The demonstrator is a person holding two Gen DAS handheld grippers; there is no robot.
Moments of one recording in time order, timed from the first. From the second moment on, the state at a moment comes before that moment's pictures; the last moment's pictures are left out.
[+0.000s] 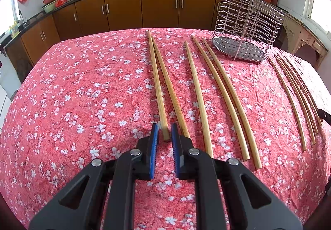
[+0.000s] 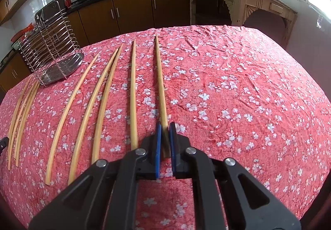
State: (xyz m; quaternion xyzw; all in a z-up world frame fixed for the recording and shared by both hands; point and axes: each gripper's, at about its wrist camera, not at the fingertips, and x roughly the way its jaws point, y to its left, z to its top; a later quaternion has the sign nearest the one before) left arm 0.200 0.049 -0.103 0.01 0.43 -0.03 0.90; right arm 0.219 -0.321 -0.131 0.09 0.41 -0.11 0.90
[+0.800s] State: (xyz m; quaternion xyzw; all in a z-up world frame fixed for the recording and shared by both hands) left arm 0.154 0.104 0.021 -0.04 0.21 -0.01 0.98; right arm 0.162 -0.327 0.000 0.05 0.21 -0.11 0.97
